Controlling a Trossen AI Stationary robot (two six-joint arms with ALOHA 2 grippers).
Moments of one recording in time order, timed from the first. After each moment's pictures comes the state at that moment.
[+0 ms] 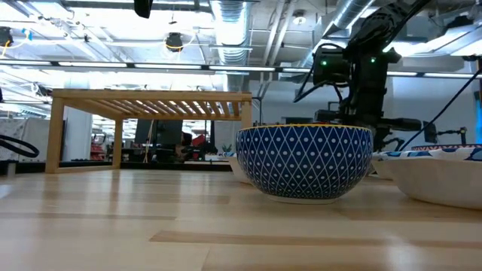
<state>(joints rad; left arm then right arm) -0.15 0.94 0.79 0.21 -0.51 -0.32 -0.36 1.51 0.84 -0.69 0.08 1.36</state>
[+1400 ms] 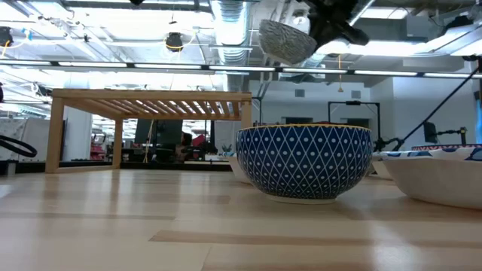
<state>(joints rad) -0.04 1.08 1.25 -0.45 -0.50 -0.78 -0.20 1.38 1.41 -0.89 0.29 0.94</state>
